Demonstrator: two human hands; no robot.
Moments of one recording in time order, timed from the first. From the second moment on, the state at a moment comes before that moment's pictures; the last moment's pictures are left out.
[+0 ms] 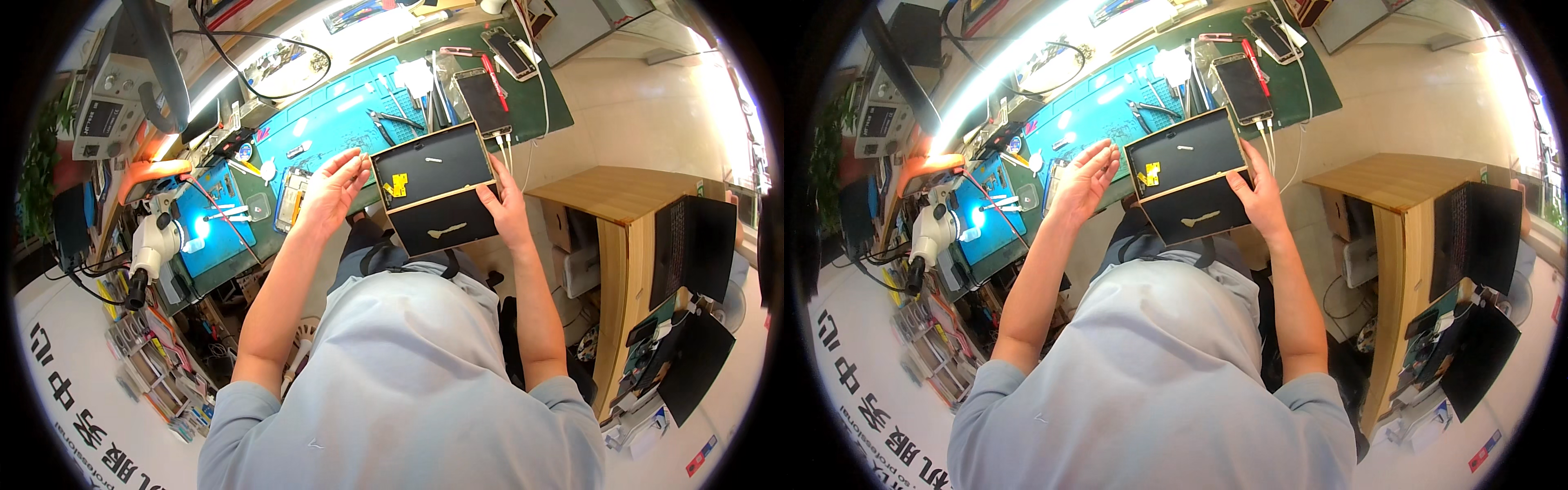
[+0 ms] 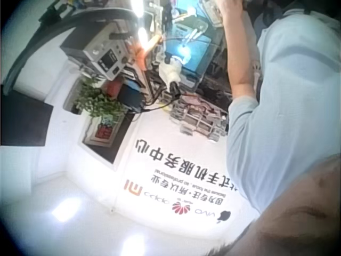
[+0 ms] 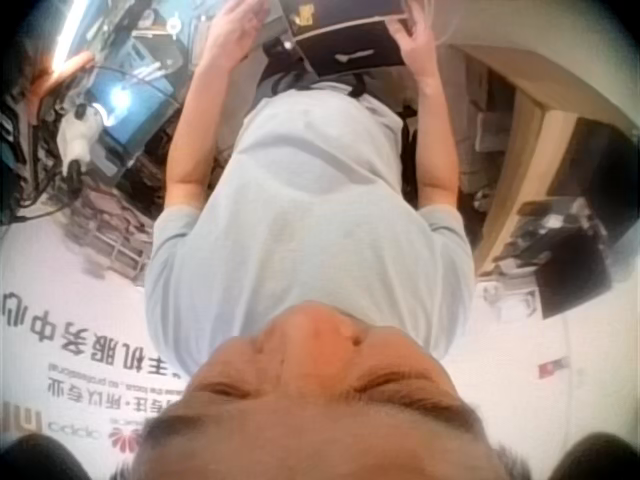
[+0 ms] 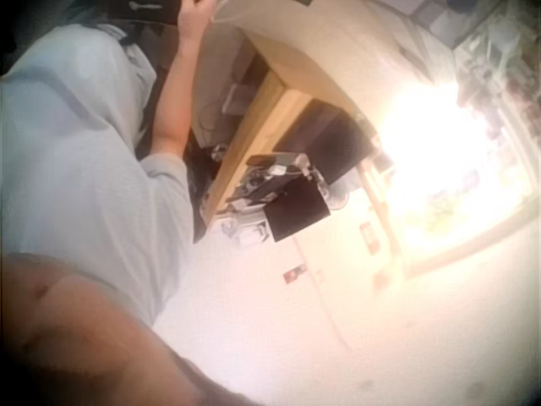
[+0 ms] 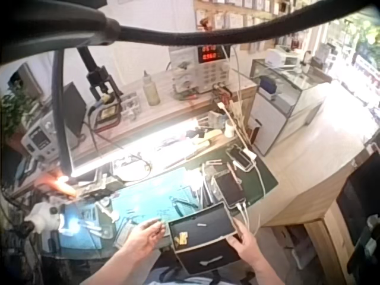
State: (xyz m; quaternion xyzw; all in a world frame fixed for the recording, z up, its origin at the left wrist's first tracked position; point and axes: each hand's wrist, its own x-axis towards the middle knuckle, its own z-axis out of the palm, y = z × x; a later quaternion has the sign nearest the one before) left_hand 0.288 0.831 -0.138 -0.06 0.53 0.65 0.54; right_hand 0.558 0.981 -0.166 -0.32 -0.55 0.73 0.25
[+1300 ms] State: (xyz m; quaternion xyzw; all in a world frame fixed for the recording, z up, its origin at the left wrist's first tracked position) left_hand 0.214 0.805 -0.187 -0.09 0.60 0.63 0.48; right_hand 0.556 0.984 -0.171 -0.33 -0.54 0.73 0.26
